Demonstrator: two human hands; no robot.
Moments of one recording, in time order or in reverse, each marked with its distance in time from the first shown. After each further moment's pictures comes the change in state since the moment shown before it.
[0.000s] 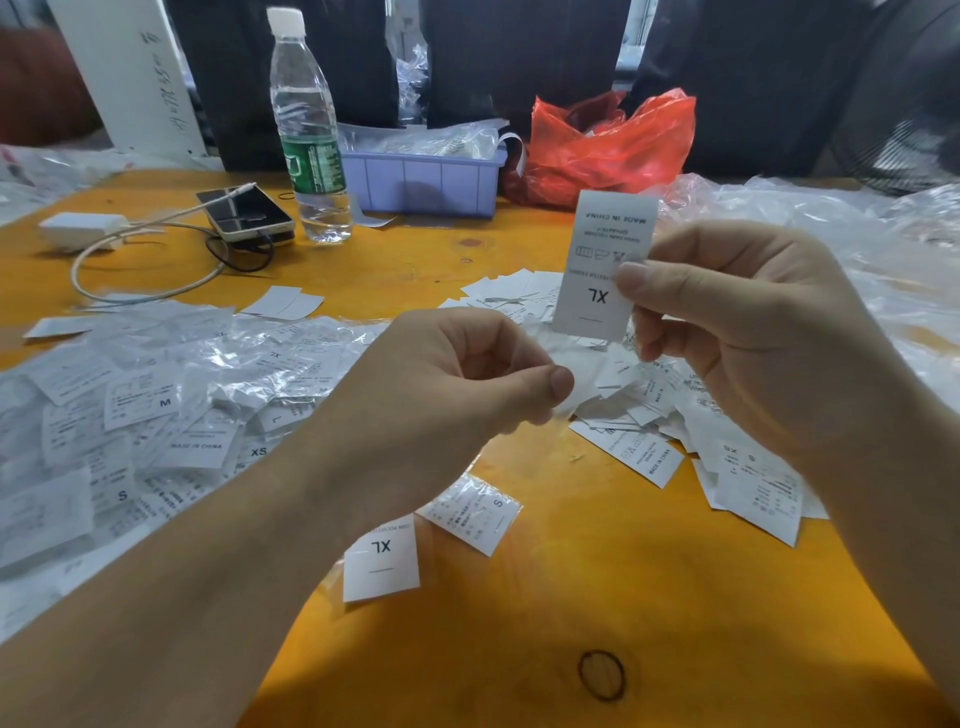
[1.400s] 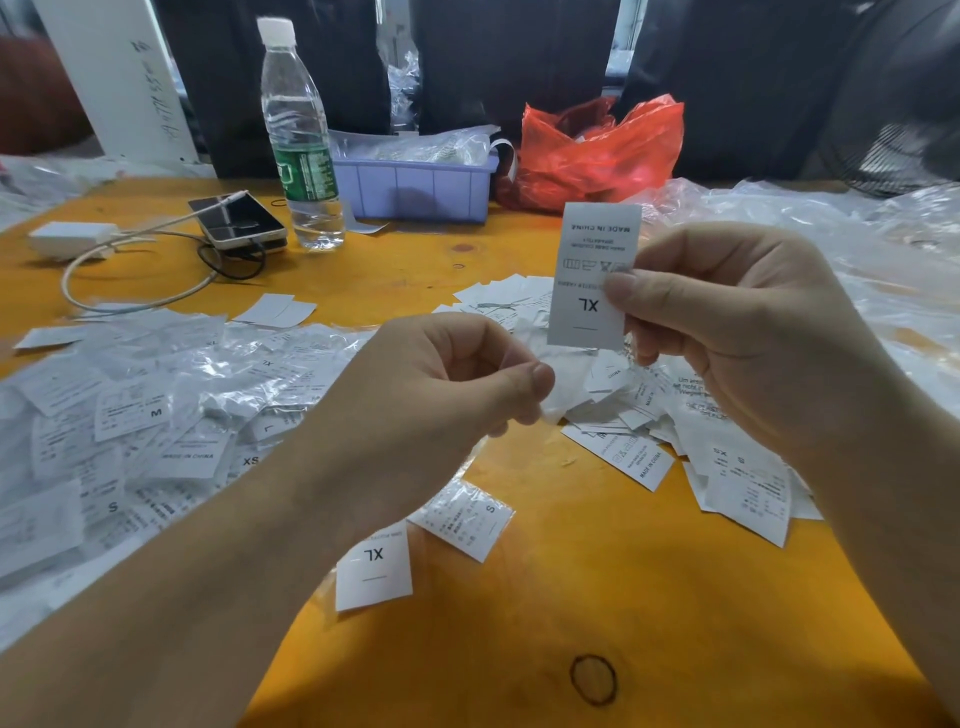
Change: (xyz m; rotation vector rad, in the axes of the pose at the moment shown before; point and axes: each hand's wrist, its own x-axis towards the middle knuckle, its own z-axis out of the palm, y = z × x) left_hand -0.001 0.001 0.001 0.005 0.032 0.008; right_hand 0.003 0.003 -0.006 -0.036 -0.012 -0.047
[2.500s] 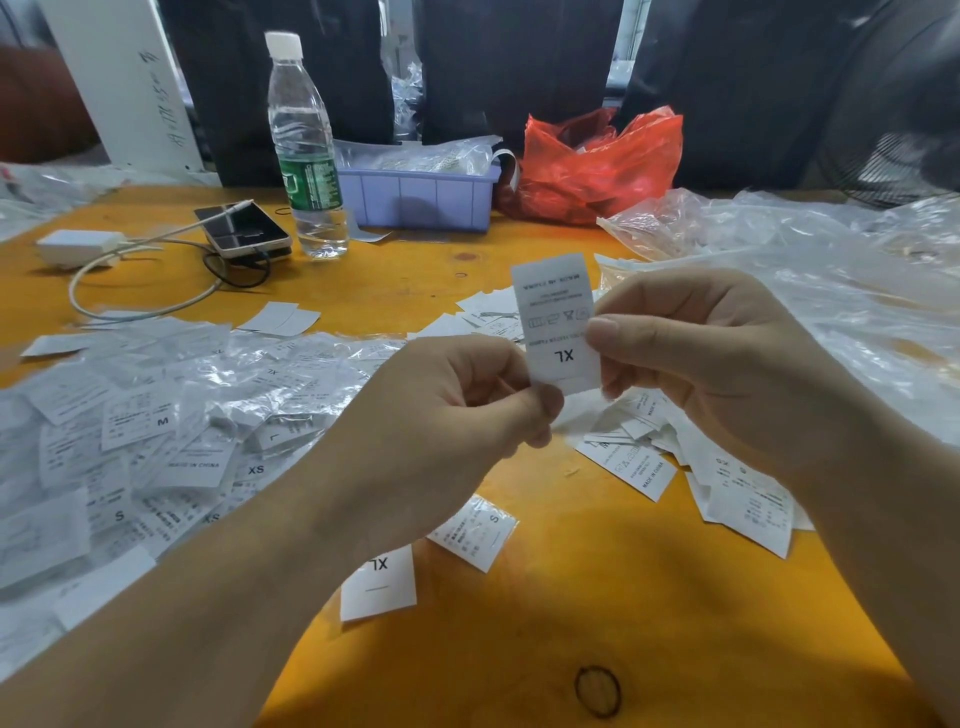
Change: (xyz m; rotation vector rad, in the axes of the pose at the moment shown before) left_hand 0.000 -0.007 0.001 0.080 -0.056 0.040; right_hand -0.003 0.000 0.004 -0.014 -0.171 0.085
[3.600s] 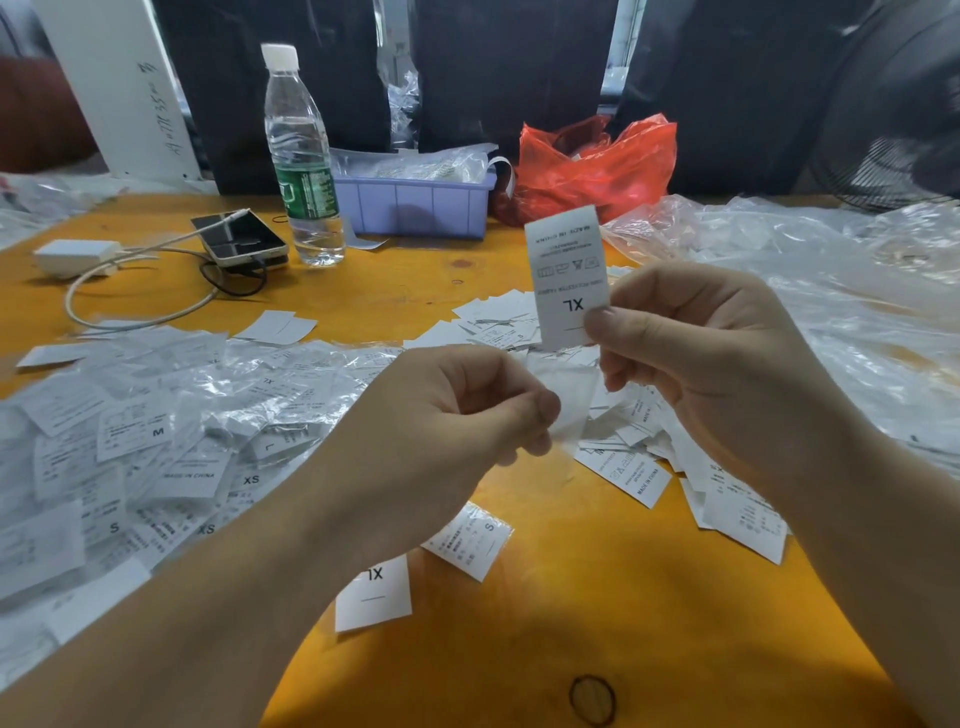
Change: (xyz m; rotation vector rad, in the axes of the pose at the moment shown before) left_hand 0.002 0.000 0.001 -0.089 0.005 -0.035; right_hand 0.000 0.003 0.004 0.055 0.153 -0.058
